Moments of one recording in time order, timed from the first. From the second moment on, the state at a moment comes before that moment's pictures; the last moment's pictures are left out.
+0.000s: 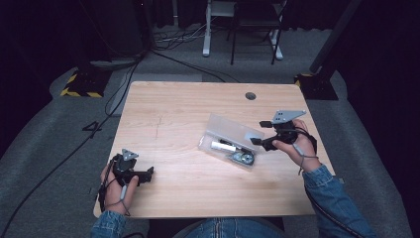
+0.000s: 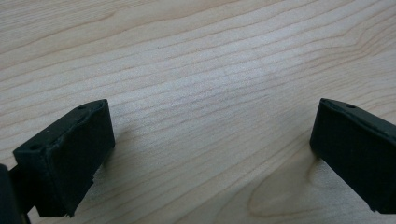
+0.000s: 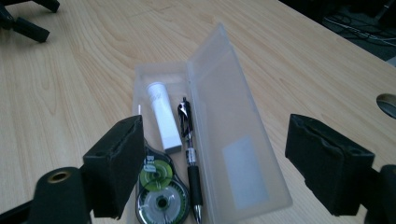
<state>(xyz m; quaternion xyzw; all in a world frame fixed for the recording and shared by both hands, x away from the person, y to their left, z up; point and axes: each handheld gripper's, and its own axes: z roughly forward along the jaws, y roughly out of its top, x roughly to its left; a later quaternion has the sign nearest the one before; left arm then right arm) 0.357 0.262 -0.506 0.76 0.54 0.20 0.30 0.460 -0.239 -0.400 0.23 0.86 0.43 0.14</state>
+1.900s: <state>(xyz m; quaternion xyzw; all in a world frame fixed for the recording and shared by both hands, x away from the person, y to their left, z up) 0.357 0.262 -0.506 0.76 0.54 0.20 0.30 0.439 -0.327 -0.504 0.36 0.84 0.37 0.16</state>
